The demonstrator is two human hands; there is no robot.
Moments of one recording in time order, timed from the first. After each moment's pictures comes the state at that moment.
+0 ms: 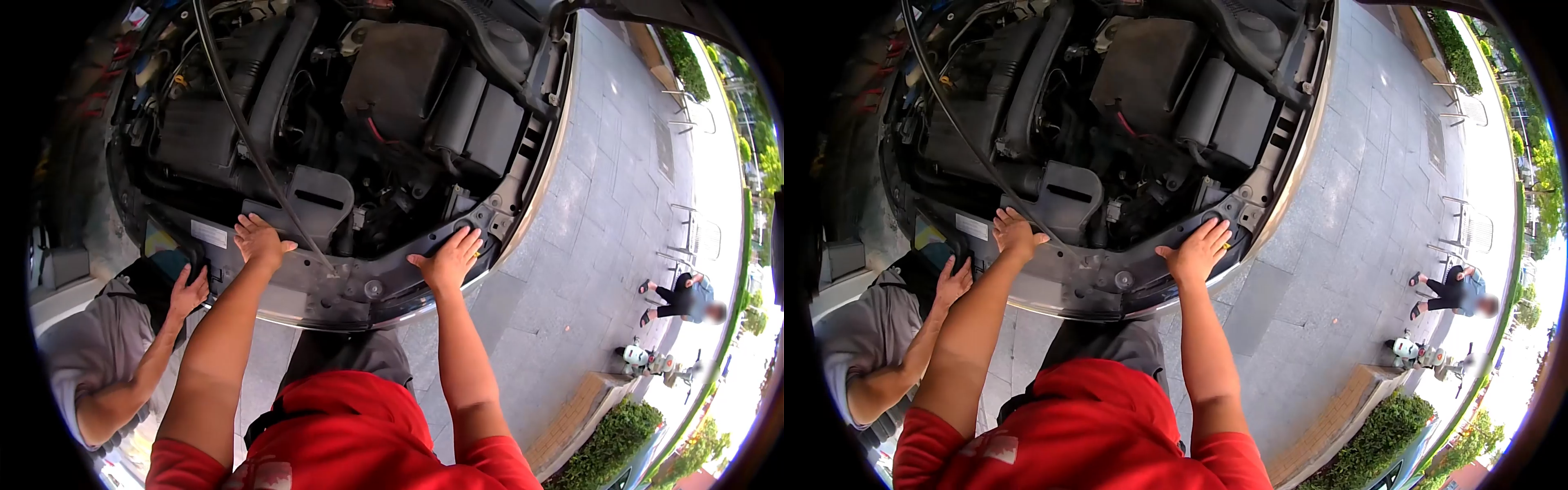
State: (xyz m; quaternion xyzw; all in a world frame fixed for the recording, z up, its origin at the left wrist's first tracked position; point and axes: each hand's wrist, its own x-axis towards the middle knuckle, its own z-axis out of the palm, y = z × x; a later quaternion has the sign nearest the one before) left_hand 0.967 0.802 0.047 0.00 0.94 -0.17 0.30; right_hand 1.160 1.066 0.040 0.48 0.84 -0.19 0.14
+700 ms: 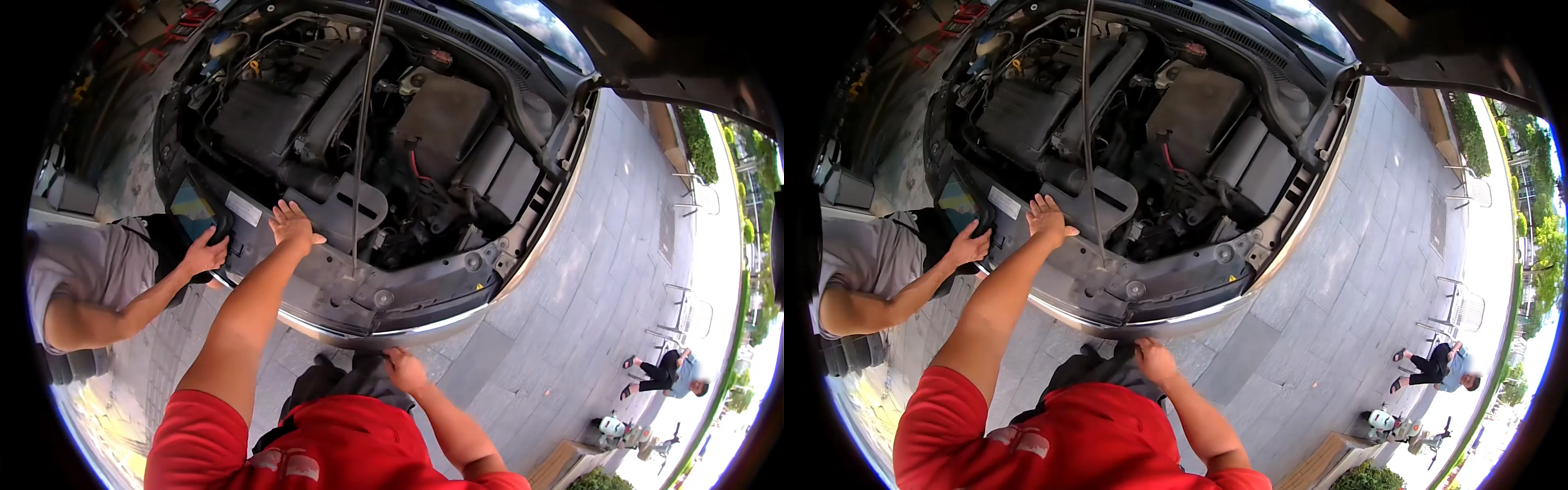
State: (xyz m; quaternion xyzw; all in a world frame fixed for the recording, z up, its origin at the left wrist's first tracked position) left_hand 0.978 0.790 0.052 -0.01 0.95 -0.10 0.28; right_hand 1.334 0.965 0.029 0.10 0.87 -0.43 0.24
